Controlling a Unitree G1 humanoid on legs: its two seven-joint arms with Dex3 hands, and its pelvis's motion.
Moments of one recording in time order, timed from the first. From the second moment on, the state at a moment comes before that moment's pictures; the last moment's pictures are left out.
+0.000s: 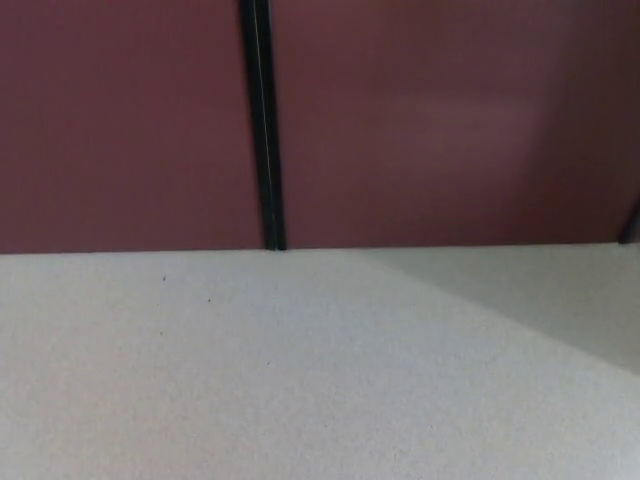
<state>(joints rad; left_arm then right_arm) -0.03 0.44 0.05 1.34 0.14 -0.10 -0.03 0.01 -0.33 0.04 1.33 -0.25 -0.10 -0.15</state>
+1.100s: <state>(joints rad) 0.02 0.46 0.01 1.35 0.17 -0.13 -0.04 0.06 -0.32 0.05 1.35 -0.26 -0.14 -0.17</state>
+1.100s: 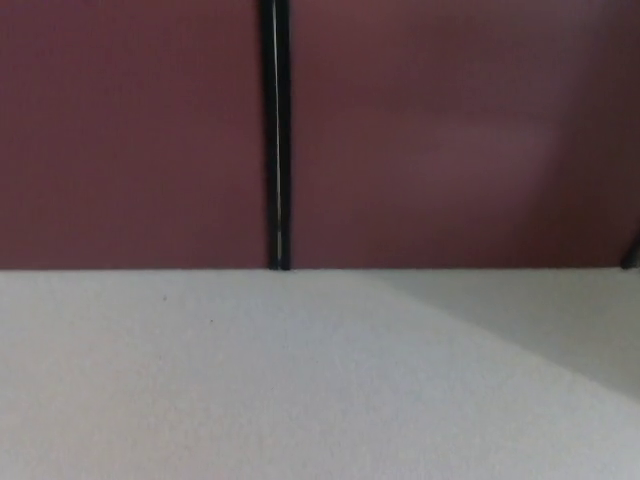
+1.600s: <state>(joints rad) 0.01 0.45 0.02 1.35 0.18 -0.13 -0.04 0.05 -0.31 0.07 1.35 -0.27 -0.13 -0.17</state>
